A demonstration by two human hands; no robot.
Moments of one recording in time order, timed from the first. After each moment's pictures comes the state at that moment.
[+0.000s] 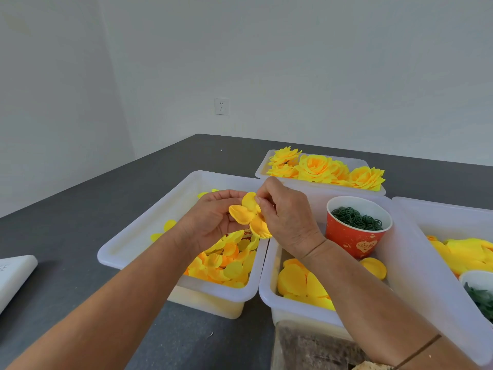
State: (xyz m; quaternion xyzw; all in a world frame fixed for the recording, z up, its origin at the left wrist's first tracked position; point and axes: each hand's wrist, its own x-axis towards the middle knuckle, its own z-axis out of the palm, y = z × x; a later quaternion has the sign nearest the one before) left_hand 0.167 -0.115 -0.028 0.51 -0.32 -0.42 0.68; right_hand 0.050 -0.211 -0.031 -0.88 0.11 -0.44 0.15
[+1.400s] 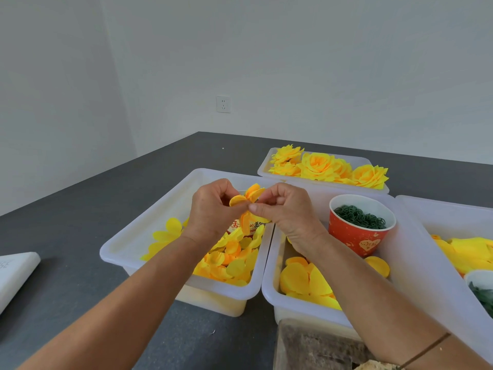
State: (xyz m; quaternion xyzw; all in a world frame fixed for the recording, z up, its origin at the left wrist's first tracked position) left_hand 0.163 -0.117 -0.038 0.69 -0.41 -0.03 0.59; right_hand 0.053 -0.212 -0.035 -0.75 0.21 -0.35 0.51
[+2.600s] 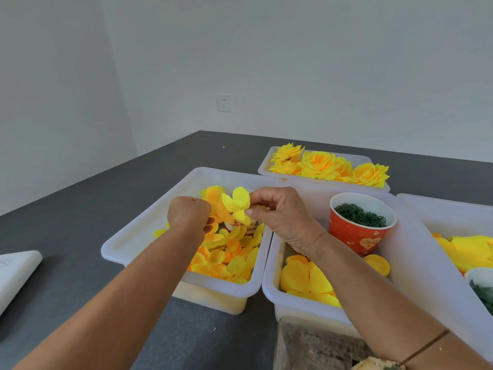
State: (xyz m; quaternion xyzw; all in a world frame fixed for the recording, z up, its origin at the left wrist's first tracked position) left_hand 0.194 -0.121 -0.039 0.75 -0.02 -0.18 0.64; right_hand 0.055 -0.210 -0.034 -0.82 0.07 -0.32 0.47
